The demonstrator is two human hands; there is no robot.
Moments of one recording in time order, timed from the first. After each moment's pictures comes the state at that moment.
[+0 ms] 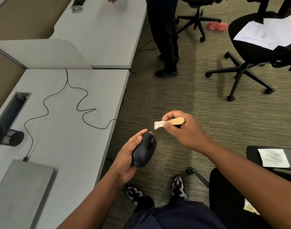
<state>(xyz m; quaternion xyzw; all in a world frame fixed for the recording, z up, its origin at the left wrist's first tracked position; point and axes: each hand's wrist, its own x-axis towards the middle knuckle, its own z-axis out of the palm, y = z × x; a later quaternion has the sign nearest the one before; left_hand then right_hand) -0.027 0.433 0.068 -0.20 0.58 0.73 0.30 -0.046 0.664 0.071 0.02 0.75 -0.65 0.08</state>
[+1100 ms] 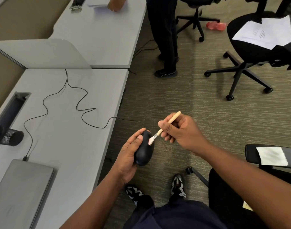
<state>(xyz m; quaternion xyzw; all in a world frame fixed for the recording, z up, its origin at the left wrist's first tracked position) -0.021 0.438 0.066 -0.18 0.61 0.72 0.27 -0.037 0.655 0.067 0.06 0.64 -0.76 0.11</state>
